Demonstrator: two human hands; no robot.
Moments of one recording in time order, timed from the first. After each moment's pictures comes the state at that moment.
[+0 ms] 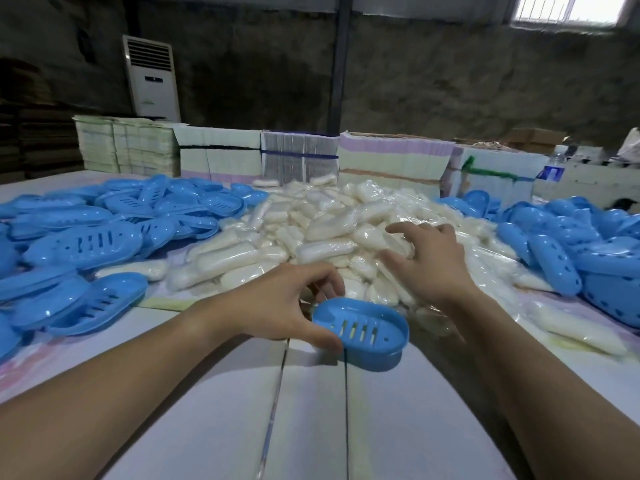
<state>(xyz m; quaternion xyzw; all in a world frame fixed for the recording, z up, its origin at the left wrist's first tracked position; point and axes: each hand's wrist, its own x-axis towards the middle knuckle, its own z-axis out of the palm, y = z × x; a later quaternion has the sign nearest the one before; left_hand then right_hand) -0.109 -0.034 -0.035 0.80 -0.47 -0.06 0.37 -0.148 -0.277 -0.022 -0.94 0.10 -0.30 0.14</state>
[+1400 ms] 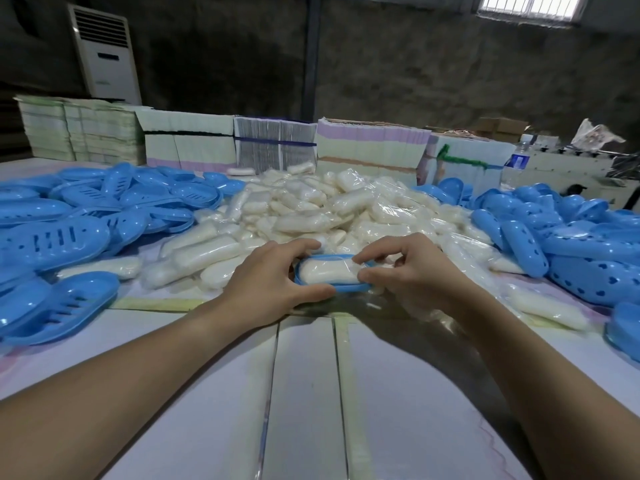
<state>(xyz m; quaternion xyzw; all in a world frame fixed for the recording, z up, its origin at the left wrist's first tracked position) -0.093 -0.047 -0.052 0.85 -0.36 0.10 0.36 -0.178 -0.266 -0.016 -0.90 0.00 -0.18 0.41</state>
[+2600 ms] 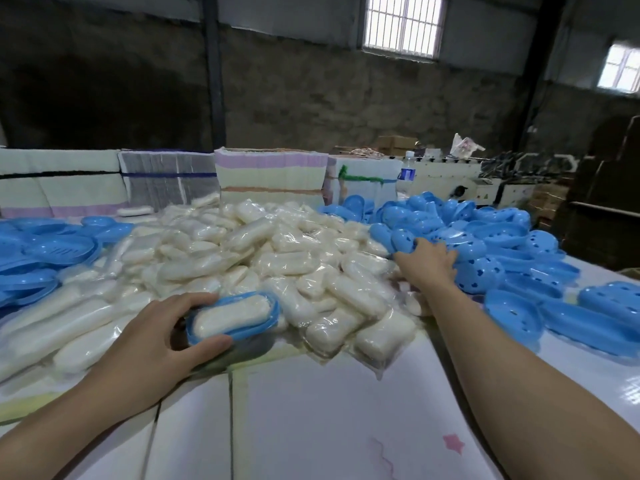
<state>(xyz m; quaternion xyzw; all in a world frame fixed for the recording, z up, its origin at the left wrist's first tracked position) -0.086 -0.053 -0.063 0.82 -0.39 0.09 0.41 -0.185 -0.444 -0.029 -0.82 0.48 -0.26 0.17</state>
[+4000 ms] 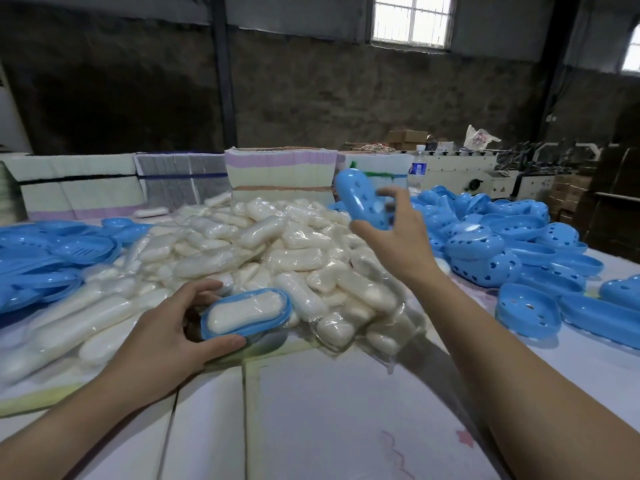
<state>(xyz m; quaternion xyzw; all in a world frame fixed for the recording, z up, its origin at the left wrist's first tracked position) -0.088 -0.055 -0.060 0.81 -0.39 0.09 0.44 -0.192 -0.355 0.011 -0.81 0.16 -0.44 0.35</state>
